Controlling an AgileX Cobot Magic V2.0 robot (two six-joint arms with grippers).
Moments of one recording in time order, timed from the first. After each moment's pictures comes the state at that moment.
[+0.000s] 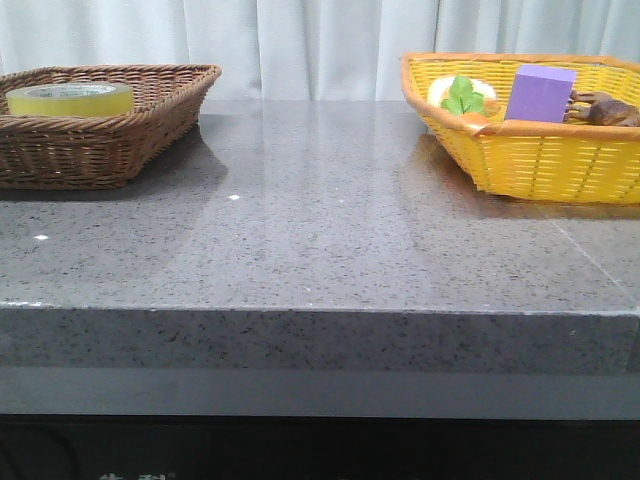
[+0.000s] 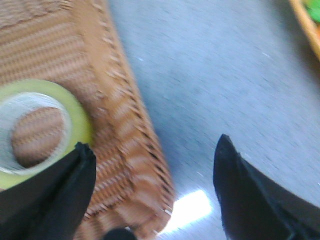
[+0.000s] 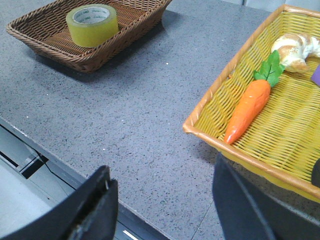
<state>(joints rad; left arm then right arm) -0.33 1.72 -1.96 -0.12 1.26 0.14 0.44 0.59 -0.81 0.16 0.69 -0.09</state>
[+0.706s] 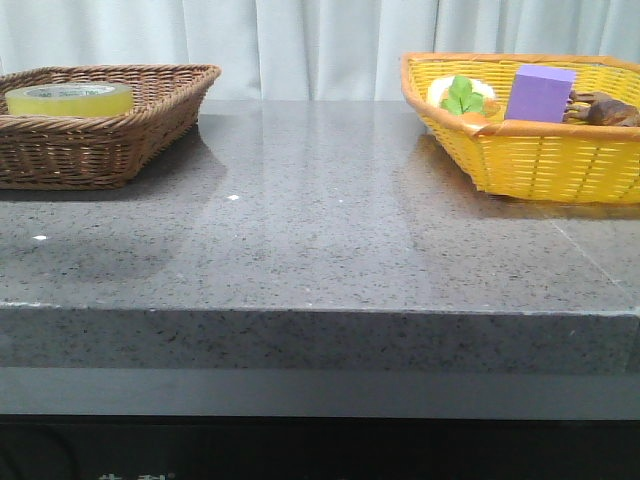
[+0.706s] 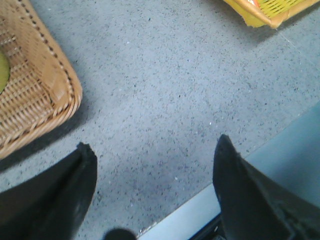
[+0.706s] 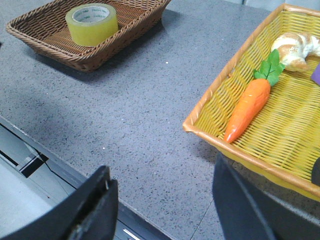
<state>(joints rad) -0.55 1.02 -1.08 -0.10 0.88 0.14 0.44 0.59 -0.81 0.16 0.69 -0.09</state>
